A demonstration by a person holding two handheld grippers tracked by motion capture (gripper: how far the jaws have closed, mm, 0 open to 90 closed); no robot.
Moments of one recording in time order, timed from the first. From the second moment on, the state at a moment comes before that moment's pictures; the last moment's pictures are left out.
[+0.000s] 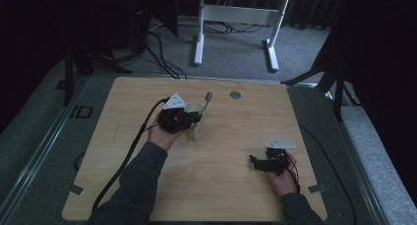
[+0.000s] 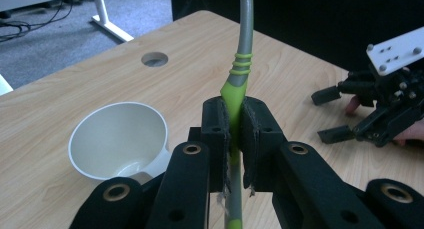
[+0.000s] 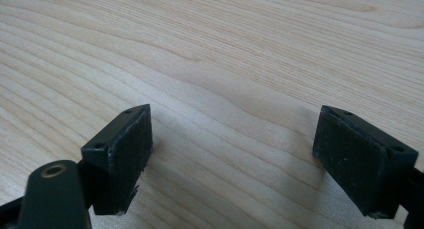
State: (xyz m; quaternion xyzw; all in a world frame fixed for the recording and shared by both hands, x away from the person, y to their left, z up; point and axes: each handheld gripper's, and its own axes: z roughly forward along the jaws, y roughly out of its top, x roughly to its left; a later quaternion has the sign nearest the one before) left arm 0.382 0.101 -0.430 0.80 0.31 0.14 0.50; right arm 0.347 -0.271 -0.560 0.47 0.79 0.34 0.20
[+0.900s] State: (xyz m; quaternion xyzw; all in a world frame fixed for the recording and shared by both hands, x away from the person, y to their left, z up) left arm 0.385 0.106 -0.423 0.77 0.33 0.15 0.53; right arm 0.347 -0.271 -0.560 0.47 0.79 0.34 0.20
